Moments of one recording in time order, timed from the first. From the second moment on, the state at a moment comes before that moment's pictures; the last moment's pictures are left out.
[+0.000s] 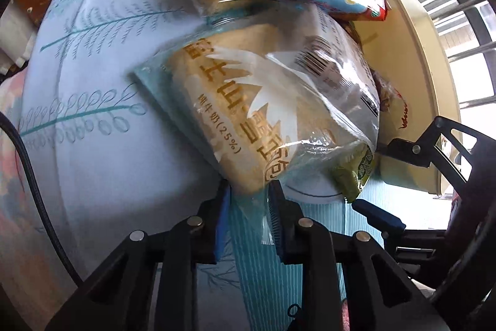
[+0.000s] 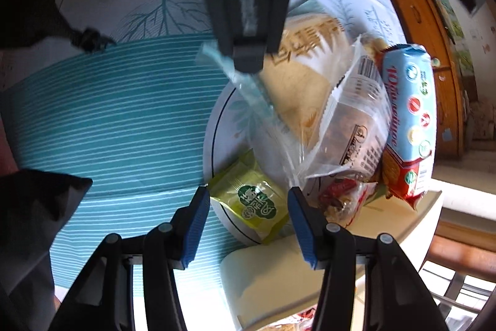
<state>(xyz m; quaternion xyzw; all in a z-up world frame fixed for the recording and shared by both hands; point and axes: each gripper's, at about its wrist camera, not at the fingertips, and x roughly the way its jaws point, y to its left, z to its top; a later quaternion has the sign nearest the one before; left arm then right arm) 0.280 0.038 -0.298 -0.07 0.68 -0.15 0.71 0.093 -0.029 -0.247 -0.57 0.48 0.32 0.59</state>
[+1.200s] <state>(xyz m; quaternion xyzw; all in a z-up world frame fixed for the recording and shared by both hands) 0.294 0.102 -0.292 -0.27 0.68 -0.09 0.67 0.164 -0.028 -0.274 -0.50 0.59 0.31 0.56</state>
